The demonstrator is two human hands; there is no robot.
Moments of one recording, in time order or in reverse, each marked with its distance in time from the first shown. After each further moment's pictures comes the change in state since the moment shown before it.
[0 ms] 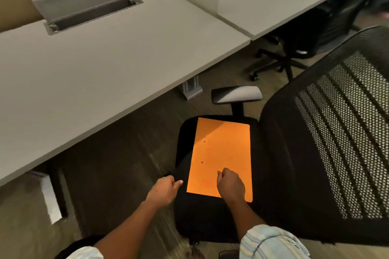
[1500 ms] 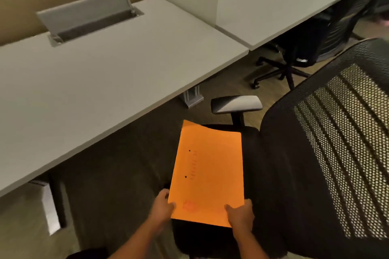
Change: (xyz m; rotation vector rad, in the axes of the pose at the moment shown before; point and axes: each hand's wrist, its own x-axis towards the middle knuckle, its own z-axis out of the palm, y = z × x) left_hand -0.006 -0.004 0.022 -0.527 0.048 -0.154; right_hand -0.027 0.031 0.004 0.648 0.001 0.642
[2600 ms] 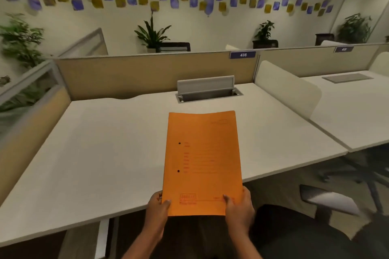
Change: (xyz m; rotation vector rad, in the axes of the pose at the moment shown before) left_hand -0.063 -0.032 -0.328 -0.726 0.456 0.227; right_hand -0.263 -0.188 0.202 0.071 -0.089 -0.899
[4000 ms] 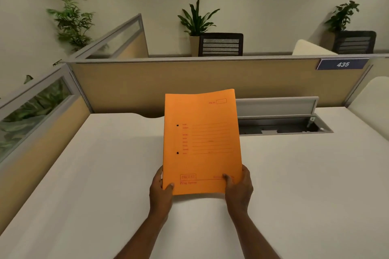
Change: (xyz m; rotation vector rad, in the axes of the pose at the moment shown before) left_hand 0.372 0.147 -0.038 -0.023 0.315 0.147; right_hand 0.262 -0.163 0.344 0.049 -0.195 -0.169
